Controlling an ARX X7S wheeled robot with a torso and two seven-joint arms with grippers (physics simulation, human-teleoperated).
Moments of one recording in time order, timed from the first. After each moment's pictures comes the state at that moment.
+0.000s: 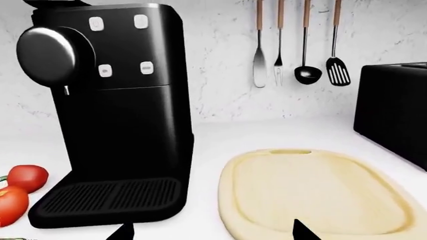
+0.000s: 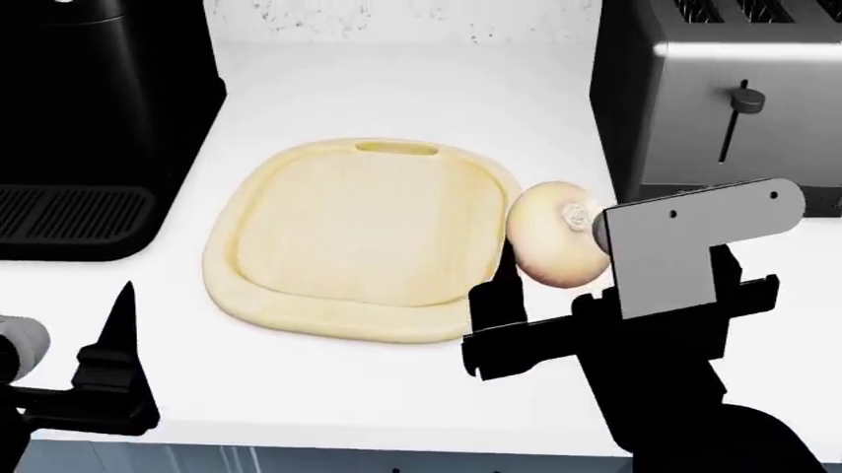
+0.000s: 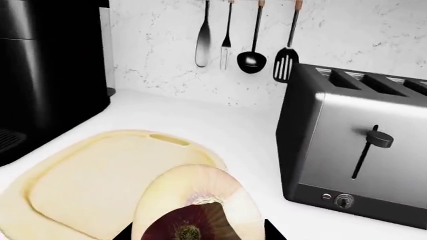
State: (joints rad) left arm -0.35 -0.25 -0.02 0.82 -0.42 -1.10 -0.25; right arm 0.64 0.30 -0.03 -0.52 0.38 1.19 0.00
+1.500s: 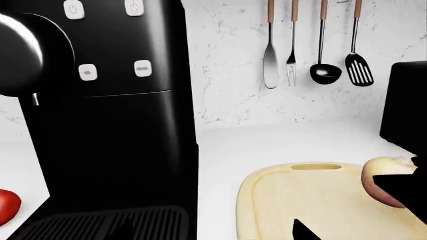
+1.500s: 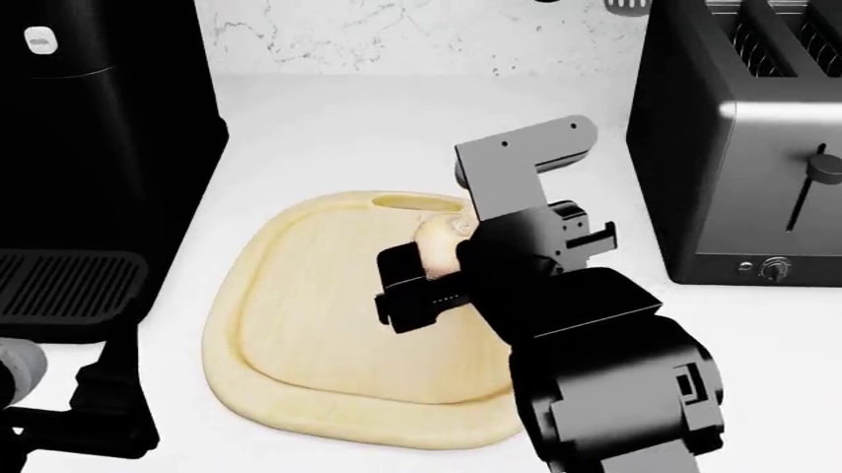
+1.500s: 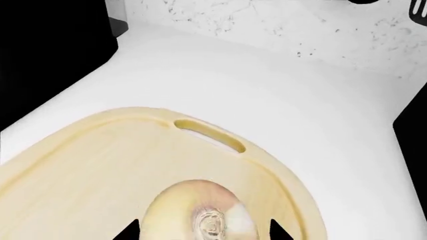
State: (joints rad) left arm -0.32 -0.28 -0.02 0.86 -0.48 -1.11 -0.28; right arm 1.01 0.15 -0.34 0.28 0.31 1.03 -0.08
